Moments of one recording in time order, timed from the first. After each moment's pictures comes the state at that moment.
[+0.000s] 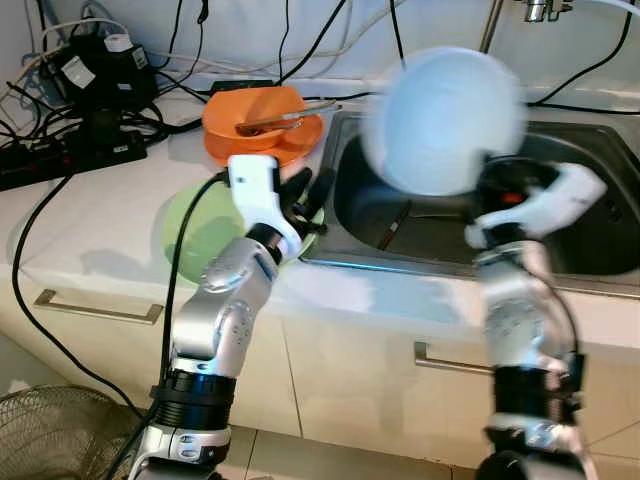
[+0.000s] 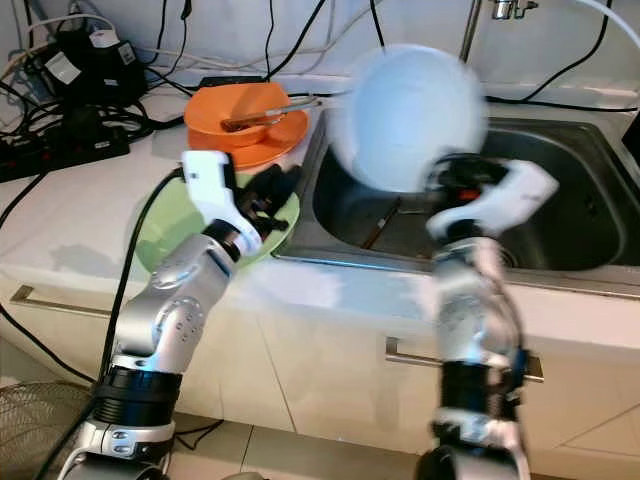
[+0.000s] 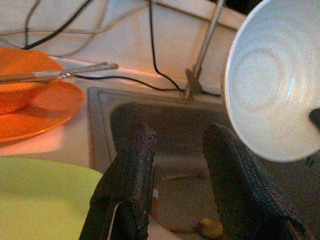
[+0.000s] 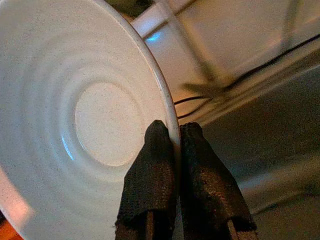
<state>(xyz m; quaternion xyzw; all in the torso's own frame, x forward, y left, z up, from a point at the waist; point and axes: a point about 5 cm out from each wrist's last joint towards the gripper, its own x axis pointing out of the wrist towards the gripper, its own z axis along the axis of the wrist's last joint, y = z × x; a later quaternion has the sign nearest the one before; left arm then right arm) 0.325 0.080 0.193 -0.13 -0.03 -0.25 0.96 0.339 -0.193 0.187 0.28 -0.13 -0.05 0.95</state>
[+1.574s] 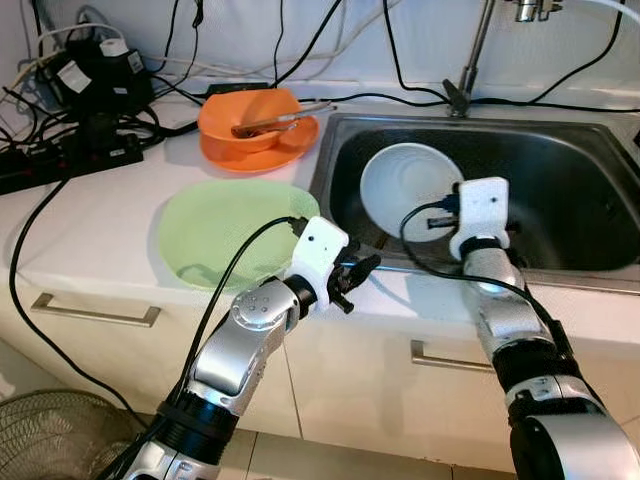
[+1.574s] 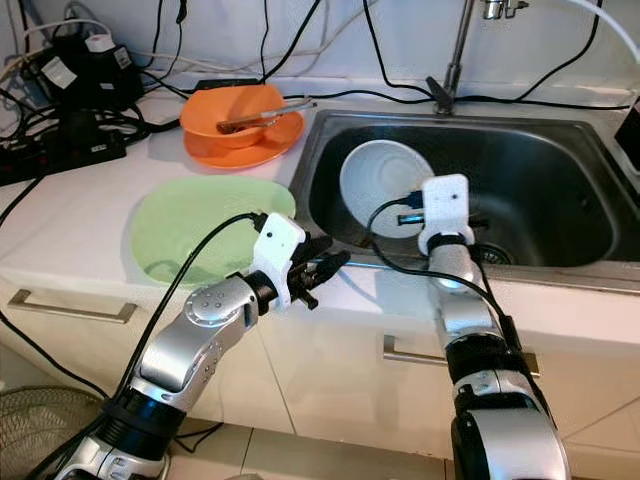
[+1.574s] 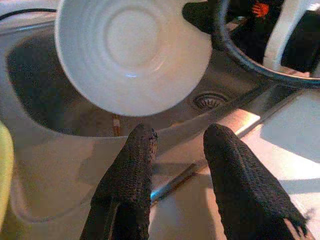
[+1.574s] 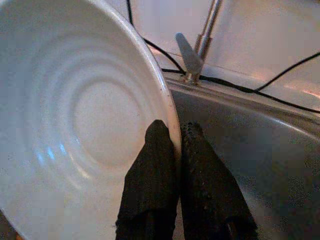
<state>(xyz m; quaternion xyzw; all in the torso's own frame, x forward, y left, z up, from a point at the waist) 0.299 0.049 0.140 0.04 0.05 -0.39 0.92 0.368 -0.177 0.138 -0.13 -0.04 -0.04 0.99</state>
